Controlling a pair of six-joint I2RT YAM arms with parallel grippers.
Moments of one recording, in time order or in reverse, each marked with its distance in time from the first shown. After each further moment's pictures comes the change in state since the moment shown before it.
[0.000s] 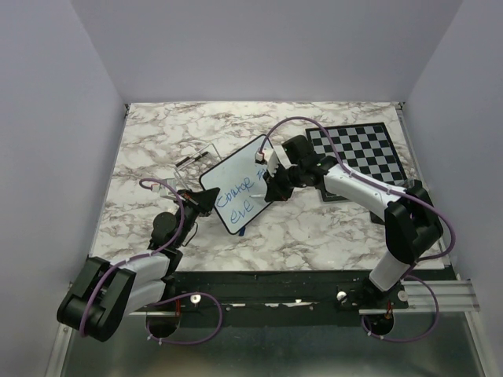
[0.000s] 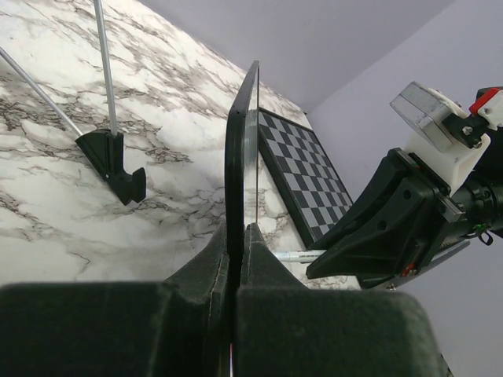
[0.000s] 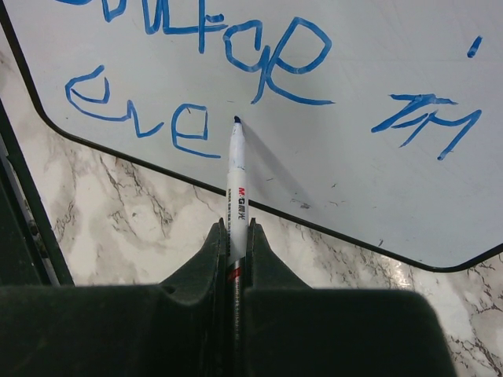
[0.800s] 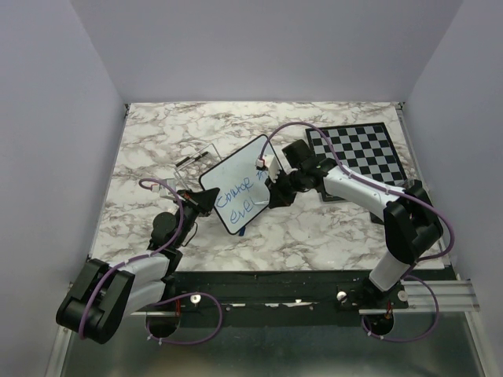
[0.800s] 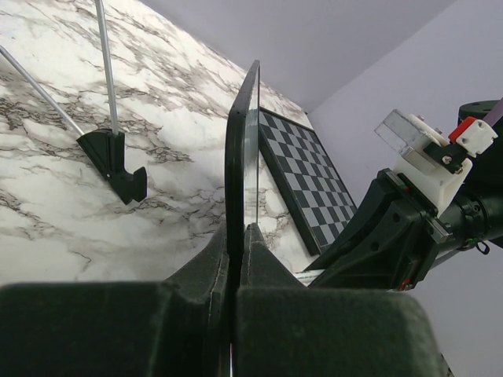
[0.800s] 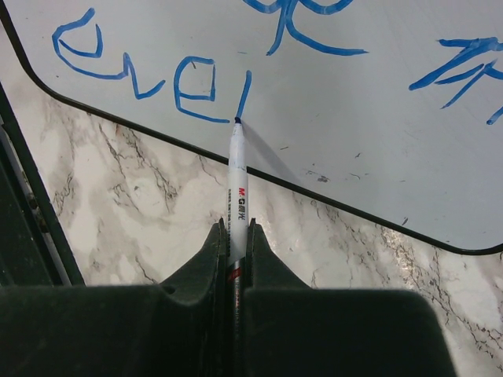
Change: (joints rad) left arm 0.000 -0.018 0.000 -0.023 -0.002 0.002; right arm 0.001 0.000 -0.029 -0.052 -0.003 -0.035
